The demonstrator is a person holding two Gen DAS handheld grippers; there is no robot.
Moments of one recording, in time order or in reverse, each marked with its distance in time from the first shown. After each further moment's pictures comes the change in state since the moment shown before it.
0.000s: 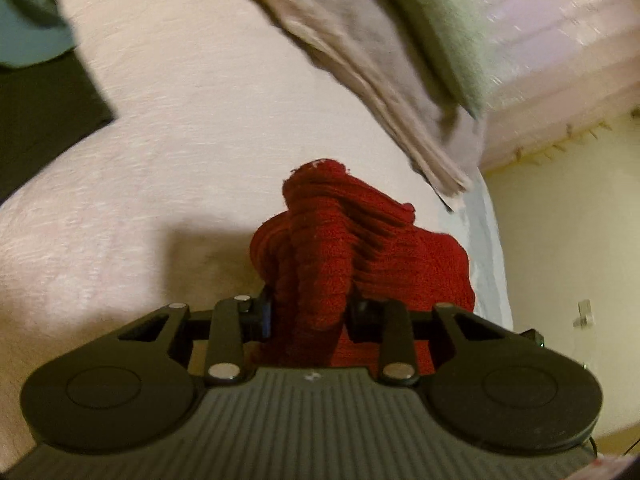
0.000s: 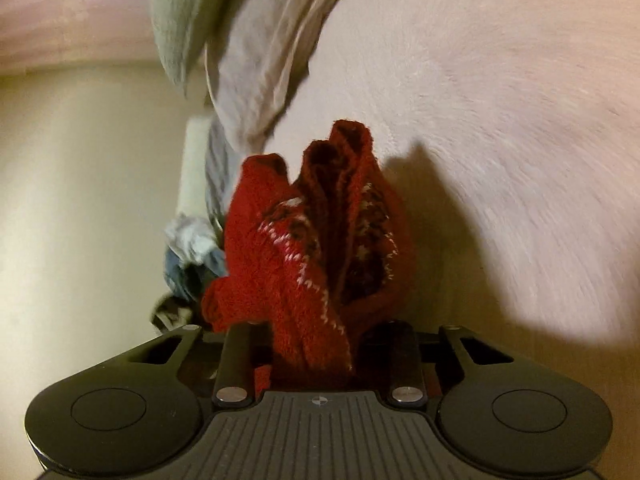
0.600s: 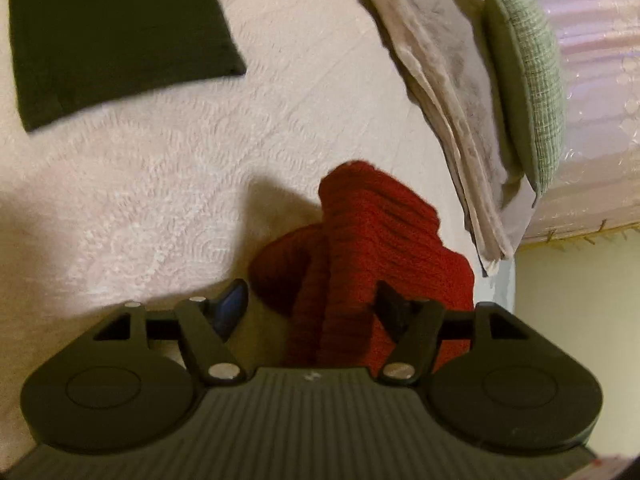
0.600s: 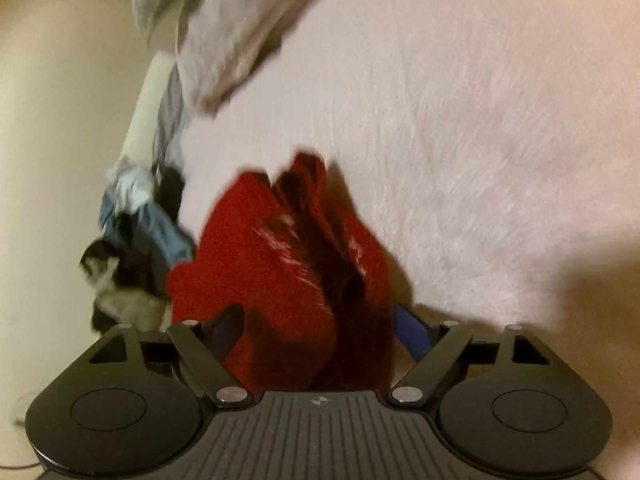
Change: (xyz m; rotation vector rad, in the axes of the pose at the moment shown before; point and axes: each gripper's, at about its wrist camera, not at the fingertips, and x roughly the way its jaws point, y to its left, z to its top) left arm 0.027 0.067 -0.013 -0.321 -0.087 0.061; right arm 0.045 -0.010 0.072 -0.194 0.227 -0.214
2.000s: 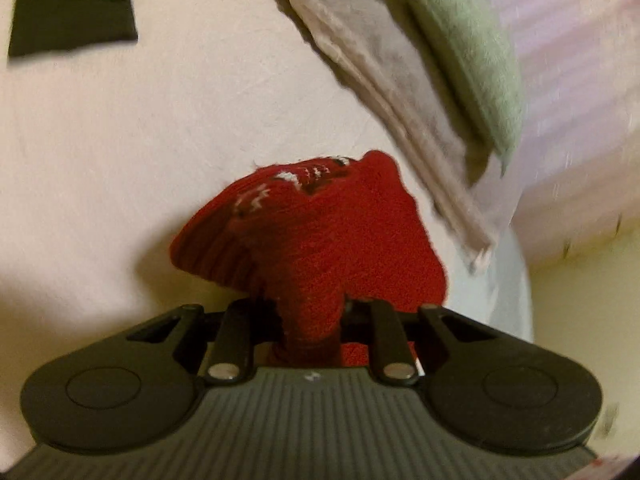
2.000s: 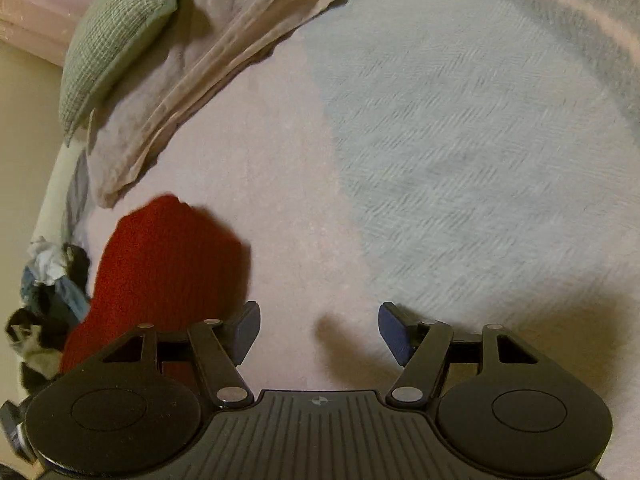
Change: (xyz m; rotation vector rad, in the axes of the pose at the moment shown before) left arm -0.016 -0.116 -0.123 0.100 -0.174 0.100; right arm -0.186 -0.037 -0.069 0.087 -0.304 -0.322
